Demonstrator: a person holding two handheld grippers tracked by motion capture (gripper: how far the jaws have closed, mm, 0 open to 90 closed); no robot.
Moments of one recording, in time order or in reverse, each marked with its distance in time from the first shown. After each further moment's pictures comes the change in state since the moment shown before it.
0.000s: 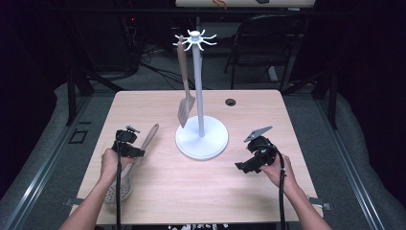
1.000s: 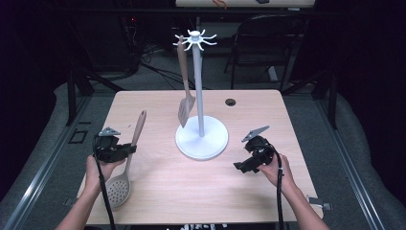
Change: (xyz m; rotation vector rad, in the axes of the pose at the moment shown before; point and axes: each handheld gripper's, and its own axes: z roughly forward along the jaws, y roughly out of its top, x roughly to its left) left arm -0.003 -0.034 -0.062 -0.333 -0.065 0.038; right arm 0.001 0.003 0.006 0.022 -0.004 0.002
